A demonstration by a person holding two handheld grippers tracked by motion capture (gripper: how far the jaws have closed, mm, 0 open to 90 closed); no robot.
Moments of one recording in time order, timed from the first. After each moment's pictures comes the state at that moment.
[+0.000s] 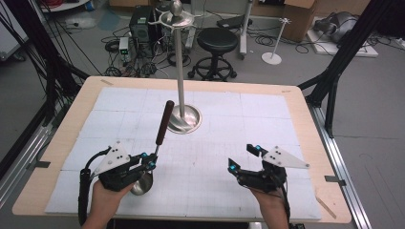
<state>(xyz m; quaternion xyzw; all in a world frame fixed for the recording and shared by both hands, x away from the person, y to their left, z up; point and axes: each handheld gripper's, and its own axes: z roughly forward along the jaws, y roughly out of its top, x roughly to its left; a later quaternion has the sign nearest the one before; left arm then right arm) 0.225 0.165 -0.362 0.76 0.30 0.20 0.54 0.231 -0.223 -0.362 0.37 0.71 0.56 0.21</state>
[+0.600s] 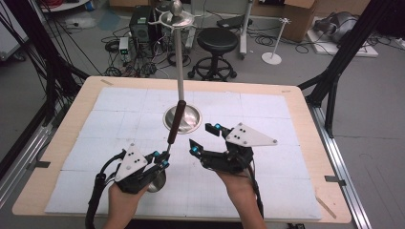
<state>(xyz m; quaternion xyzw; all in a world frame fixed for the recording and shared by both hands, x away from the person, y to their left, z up) 0.218 0.124 -0.357 0.75 0.31 0.25 0.53 0.248 -0.139 -0.302 0.27 0.71 0.62 0.19</state>
